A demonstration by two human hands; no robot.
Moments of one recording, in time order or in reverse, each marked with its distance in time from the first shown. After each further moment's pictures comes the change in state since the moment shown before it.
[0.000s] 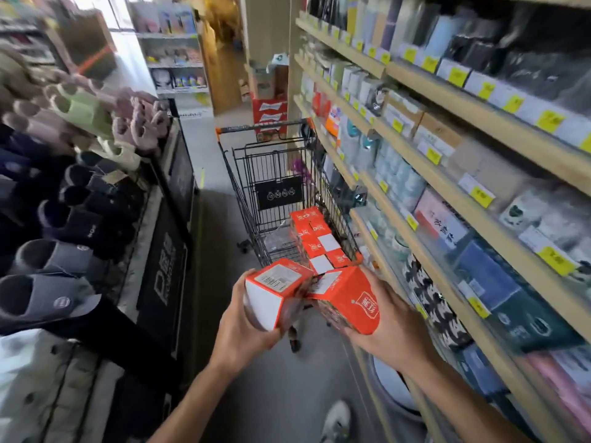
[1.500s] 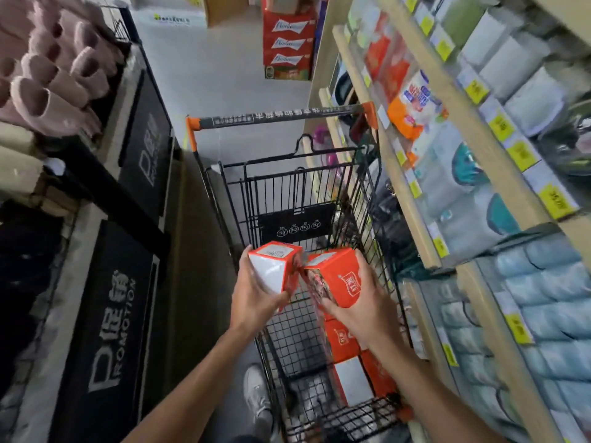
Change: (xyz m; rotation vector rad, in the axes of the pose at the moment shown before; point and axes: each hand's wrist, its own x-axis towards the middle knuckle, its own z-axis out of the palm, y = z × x) left_hand 0.604 -0.149 0.045 -0.028 0.062 -0.388; right_hand 0.598 0.046 0.198 0.022 -0.107 0.235
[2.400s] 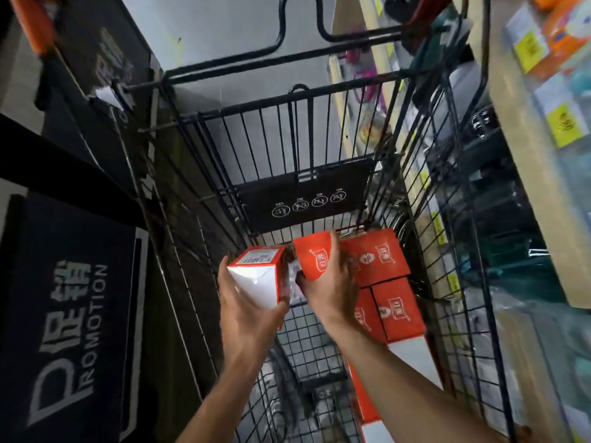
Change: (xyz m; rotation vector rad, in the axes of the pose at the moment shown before) left_hand 0.123 -0.141 0.122 0.136 0.258 -0.238; right_hand 0.167 0.079 0.284 0.186 -0.070 0.212
